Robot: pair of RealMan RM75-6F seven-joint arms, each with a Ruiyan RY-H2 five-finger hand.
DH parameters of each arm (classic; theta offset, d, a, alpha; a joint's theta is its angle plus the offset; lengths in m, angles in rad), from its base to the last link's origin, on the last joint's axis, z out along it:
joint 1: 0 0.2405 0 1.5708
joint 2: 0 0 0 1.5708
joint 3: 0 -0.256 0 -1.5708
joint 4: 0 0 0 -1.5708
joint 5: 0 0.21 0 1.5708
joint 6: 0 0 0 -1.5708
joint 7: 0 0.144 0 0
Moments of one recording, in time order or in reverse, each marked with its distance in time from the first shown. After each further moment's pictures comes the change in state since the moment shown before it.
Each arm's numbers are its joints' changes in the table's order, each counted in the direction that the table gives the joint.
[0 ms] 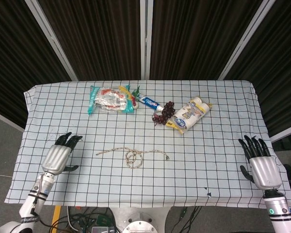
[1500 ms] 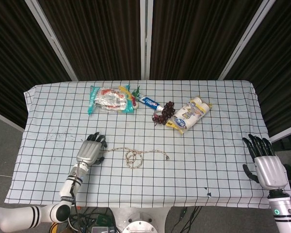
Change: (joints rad) left arm -0.247 0.302 0.060 -0.169 -0.409 0.134 0.251; right arm -0.005 -0.046 -0.003 0.046 0.016 0.008 0.058
